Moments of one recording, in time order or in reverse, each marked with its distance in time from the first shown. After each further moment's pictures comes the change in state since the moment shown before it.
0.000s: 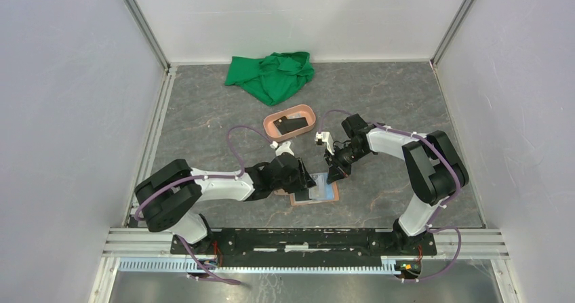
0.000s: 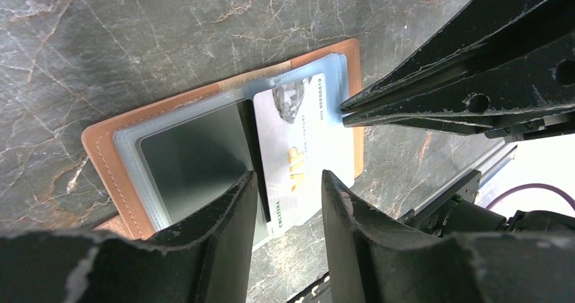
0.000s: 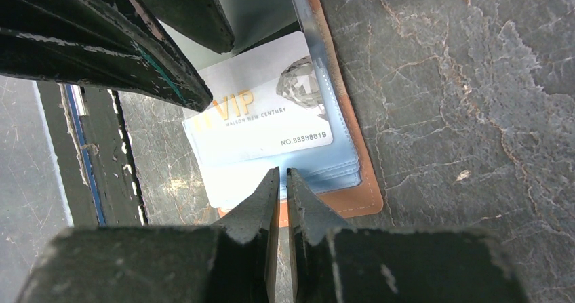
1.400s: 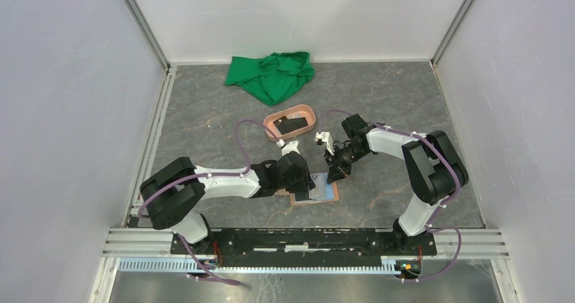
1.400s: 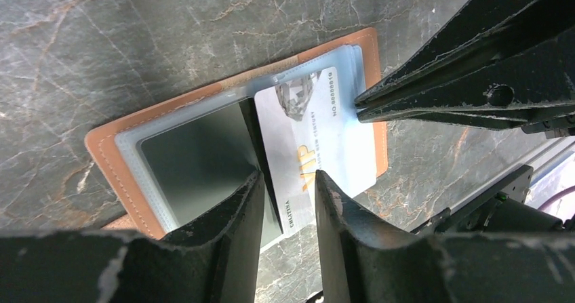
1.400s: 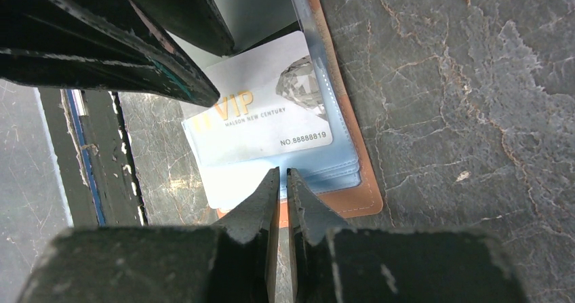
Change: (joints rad) left arm -0.026 0.026 0.087 -0.142 -0.037 0.086; right arm 0.000 0.003 0.000 0.001 -0.001 0.000
